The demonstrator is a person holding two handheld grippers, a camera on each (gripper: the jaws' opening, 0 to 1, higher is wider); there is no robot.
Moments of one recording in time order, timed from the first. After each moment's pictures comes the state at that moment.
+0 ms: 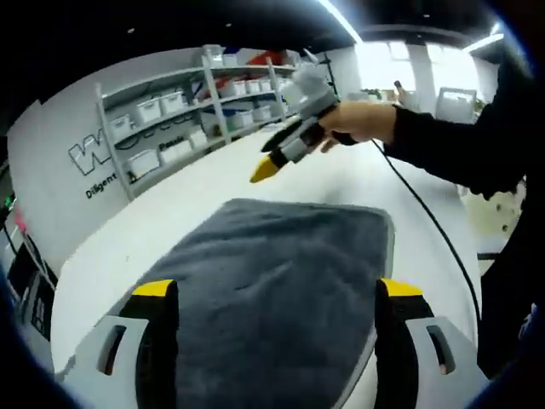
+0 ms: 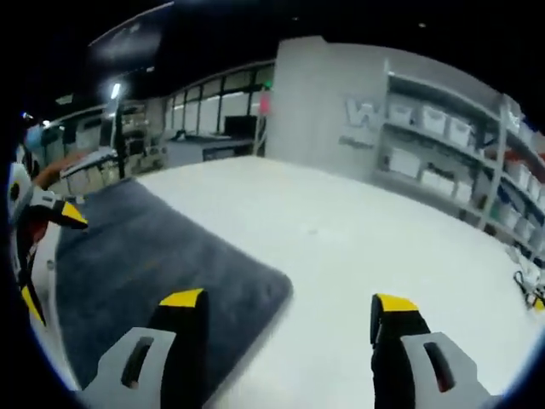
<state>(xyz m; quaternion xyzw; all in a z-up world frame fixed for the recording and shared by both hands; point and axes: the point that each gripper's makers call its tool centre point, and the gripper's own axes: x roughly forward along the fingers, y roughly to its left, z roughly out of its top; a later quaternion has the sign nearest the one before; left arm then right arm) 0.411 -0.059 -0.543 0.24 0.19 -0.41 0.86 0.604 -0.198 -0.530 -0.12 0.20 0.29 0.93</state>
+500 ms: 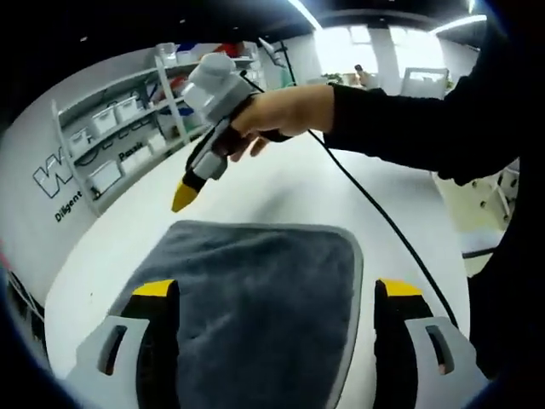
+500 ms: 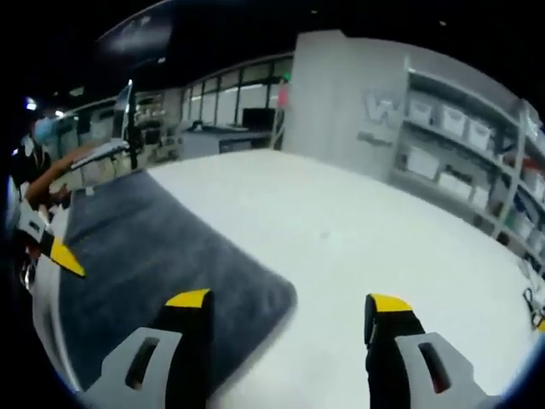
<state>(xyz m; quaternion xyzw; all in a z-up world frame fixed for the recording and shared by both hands) 0.399 -0.125 -0.544 0.26 0.21 -0.47 0.82 0.611 -0.188 -0.524 -0.14 0.21 0.33 0.91</state>
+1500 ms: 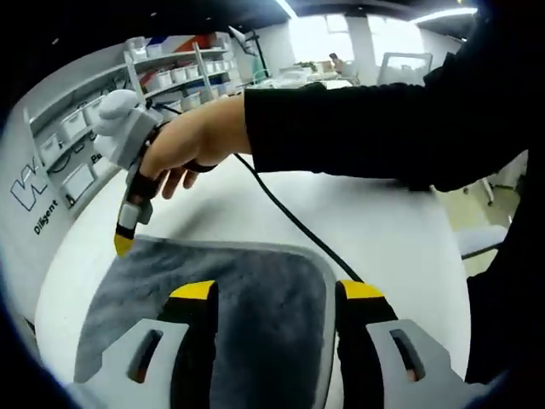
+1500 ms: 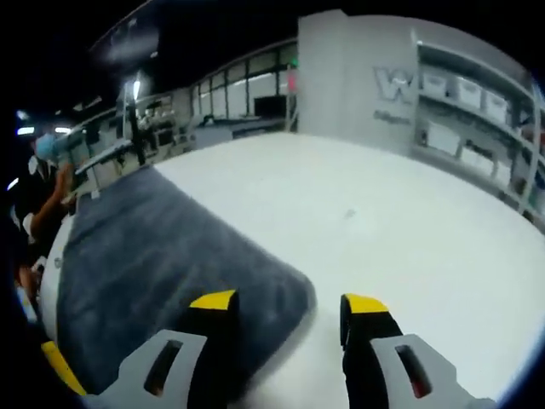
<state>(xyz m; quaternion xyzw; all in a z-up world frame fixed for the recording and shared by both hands) 0.386 -0.188 -0.580 0.28 0.23 -0.51 0.78 0.623 -0.156 -0.581 -0.10 0.27 0.37 0.89</state>
